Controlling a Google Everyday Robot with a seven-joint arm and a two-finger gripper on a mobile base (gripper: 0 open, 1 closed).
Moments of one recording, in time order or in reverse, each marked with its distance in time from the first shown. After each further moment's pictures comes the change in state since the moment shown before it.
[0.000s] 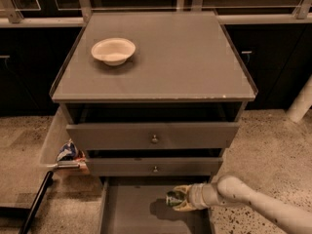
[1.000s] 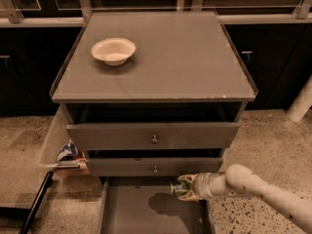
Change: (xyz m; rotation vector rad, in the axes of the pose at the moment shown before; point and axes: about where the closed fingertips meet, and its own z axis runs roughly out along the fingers) arm -0.042 -0.029 -0.063 0.045 0.026 -0.084
